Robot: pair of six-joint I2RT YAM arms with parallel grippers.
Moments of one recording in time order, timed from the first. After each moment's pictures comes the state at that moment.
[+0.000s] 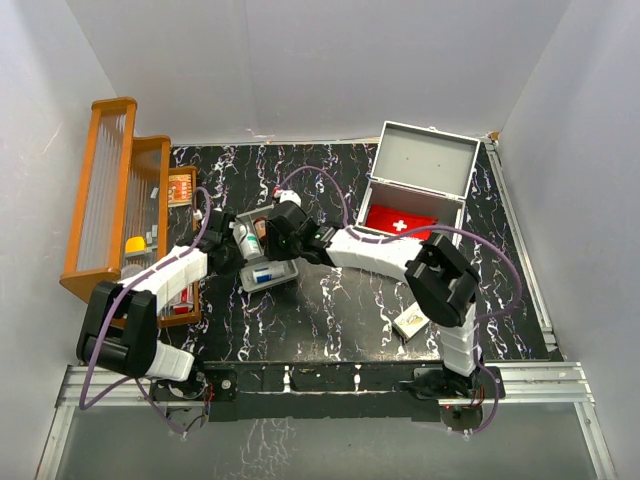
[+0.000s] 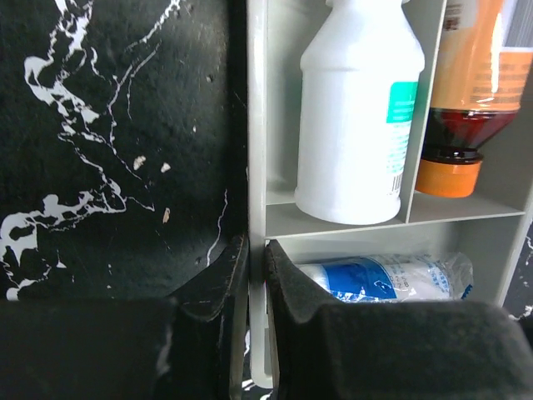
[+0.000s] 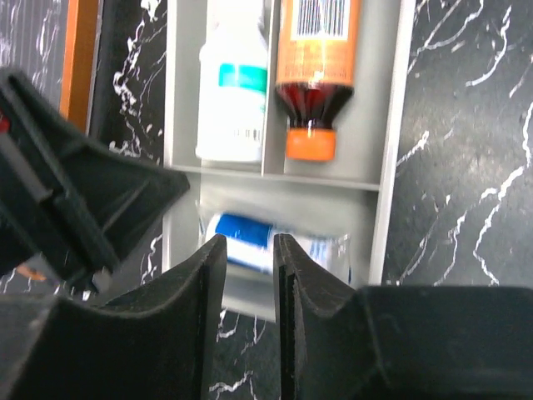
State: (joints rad) left arm -0.28 1.42 0.75 -0.39 -0.16 -0.63; right arm 0.94 1.94 1.44 -0.22 0.10 0.65
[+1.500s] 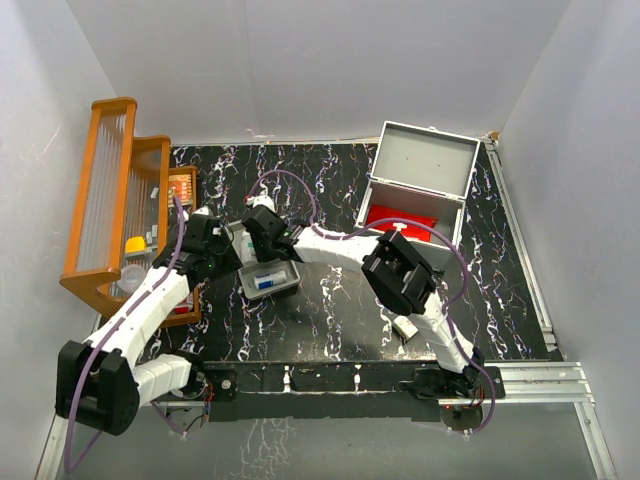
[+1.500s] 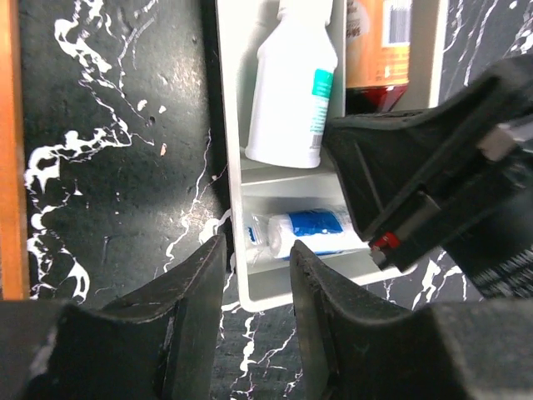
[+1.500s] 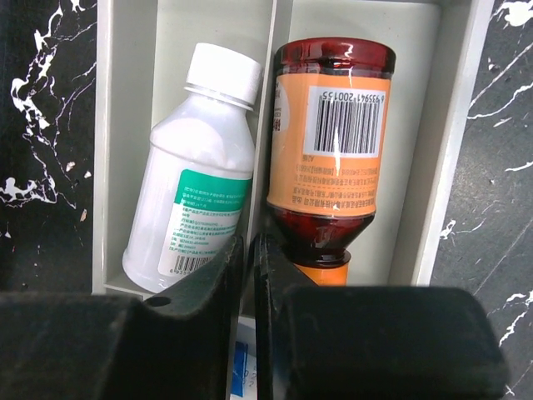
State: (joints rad) left arm -0.28 1.13 0.72 -0.53 -0.08 -0.65; right arm 0.96 2.26 1.79 -0.35 0.19 0.49
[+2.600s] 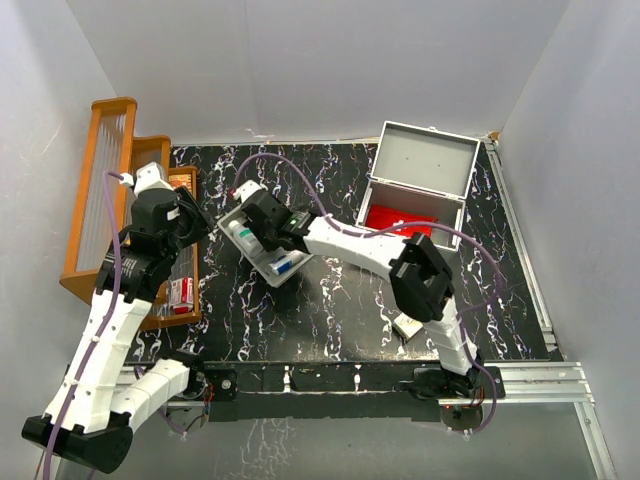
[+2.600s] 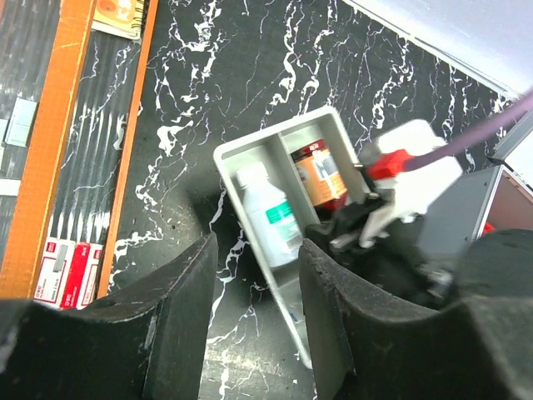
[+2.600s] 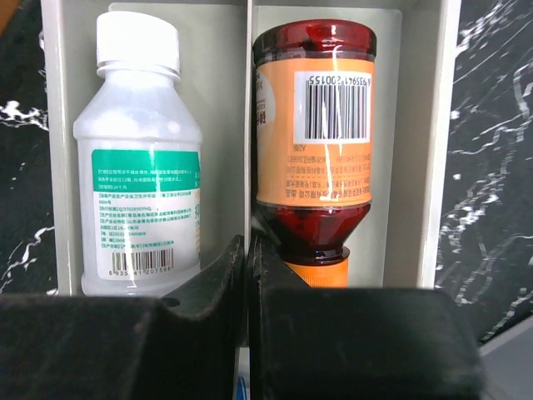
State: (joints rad) left arm -0.28 0.90 1.15 -0.78 -0.30 -0.57; right arm 0.98 2.15 1.87 -0.52 0.25 0.13
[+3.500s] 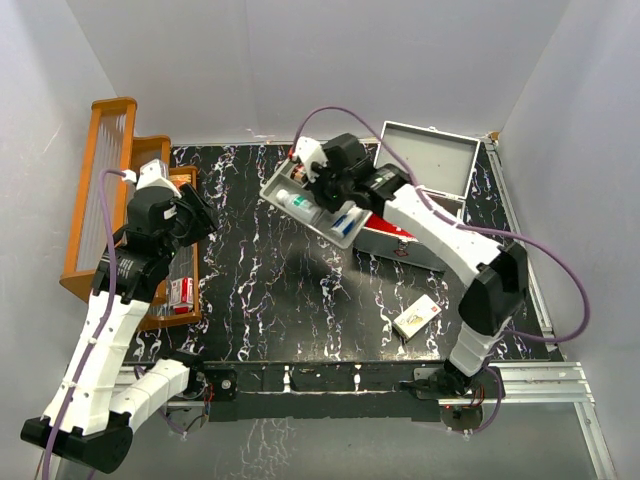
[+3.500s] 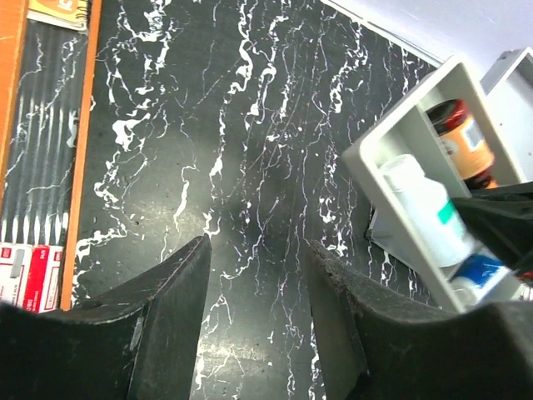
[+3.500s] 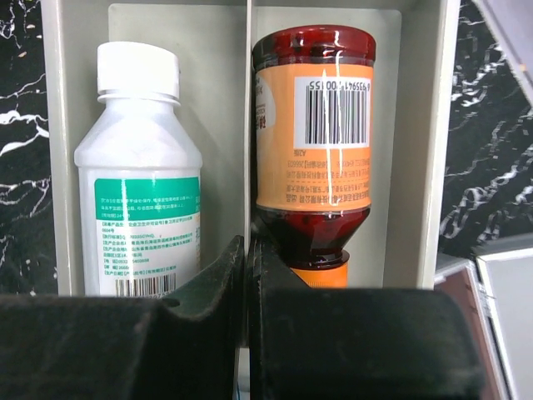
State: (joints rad) left arm -0.28 0.90 1.18 -0.78 -0.21 -0.59; right arm 0.71 1.76 1.71 -0.63 -0.07 -0.27
